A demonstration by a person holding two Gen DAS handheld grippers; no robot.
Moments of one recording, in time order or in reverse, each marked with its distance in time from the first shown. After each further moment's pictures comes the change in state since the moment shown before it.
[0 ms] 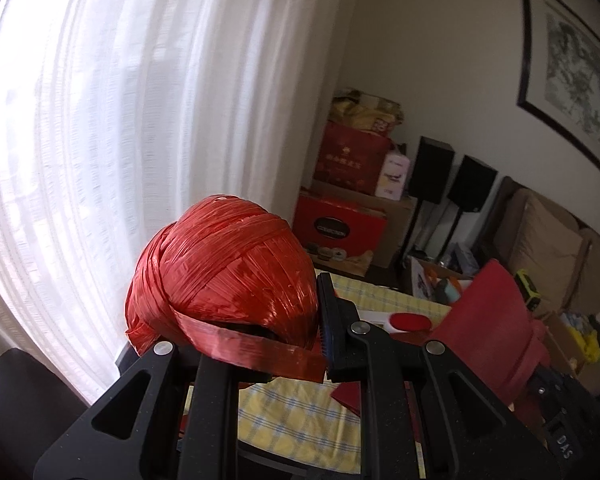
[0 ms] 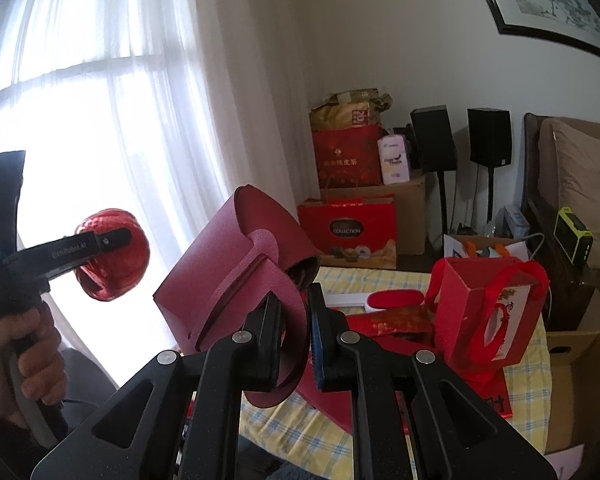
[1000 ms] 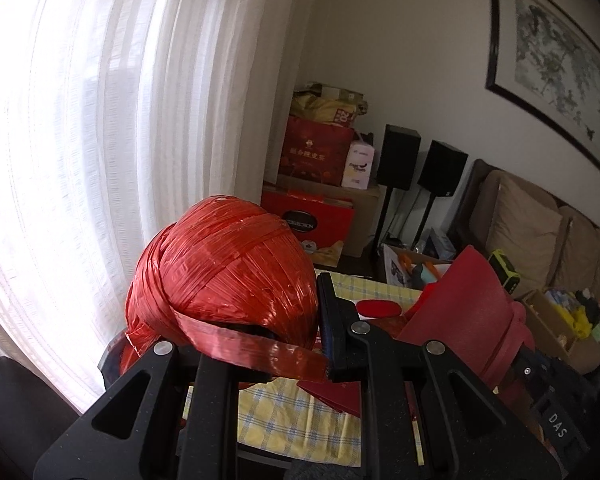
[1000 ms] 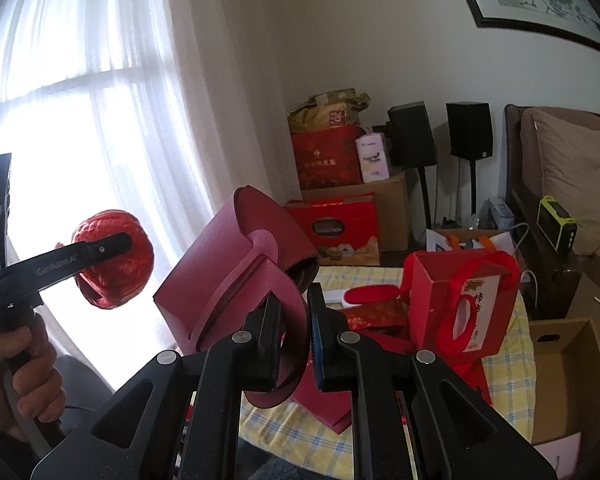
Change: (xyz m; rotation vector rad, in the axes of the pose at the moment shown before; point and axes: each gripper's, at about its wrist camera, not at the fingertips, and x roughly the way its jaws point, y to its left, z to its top) left arm -0.010 -0.043 -0.005 0.067 0.016 -0.071; right arm -0.021 -0.024 0.000 0.048 -0.005 -0.044
